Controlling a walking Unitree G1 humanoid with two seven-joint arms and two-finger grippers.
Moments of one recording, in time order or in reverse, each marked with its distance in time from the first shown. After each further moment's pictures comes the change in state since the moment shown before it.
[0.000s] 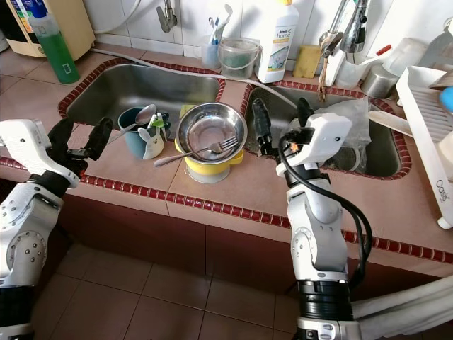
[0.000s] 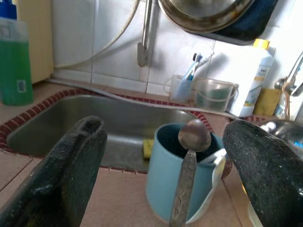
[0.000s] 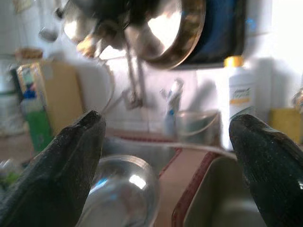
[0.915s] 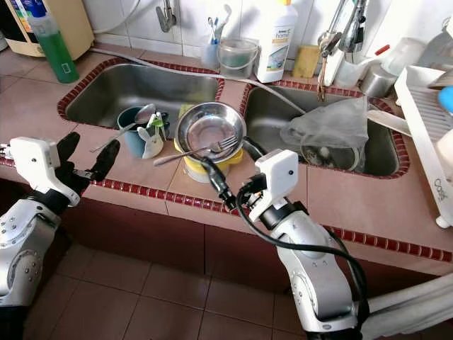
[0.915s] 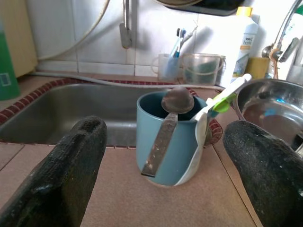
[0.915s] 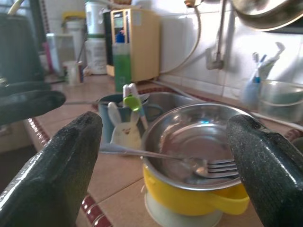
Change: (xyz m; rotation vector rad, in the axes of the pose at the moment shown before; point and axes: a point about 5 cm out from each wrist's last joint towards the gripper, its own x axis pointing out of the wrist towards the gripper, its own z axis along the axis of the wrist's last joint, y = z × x) left arm -0.016 -0.006 -0.016 0.089 0.063 -0.072; right arm -0.040 0.042 -0.005 -0.039 0.184 0.355
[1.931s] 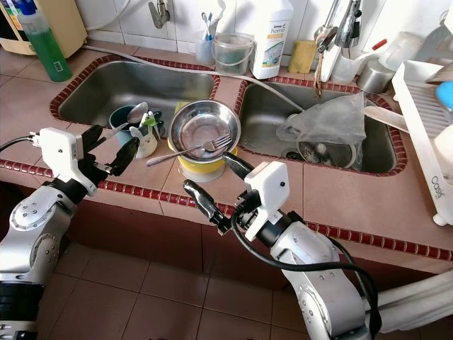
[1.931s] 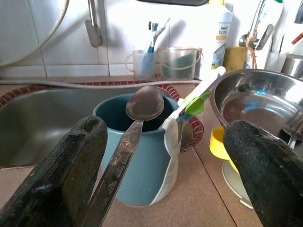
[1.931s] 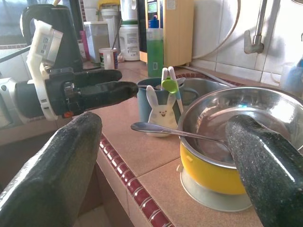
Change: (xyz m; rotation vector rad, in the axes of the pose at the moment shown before) left arm 0.026 -0.007 -0.005 0.048 -0.004 -0.094; right arm -0.011 0.017 0.005 0.045 0.054 0.132
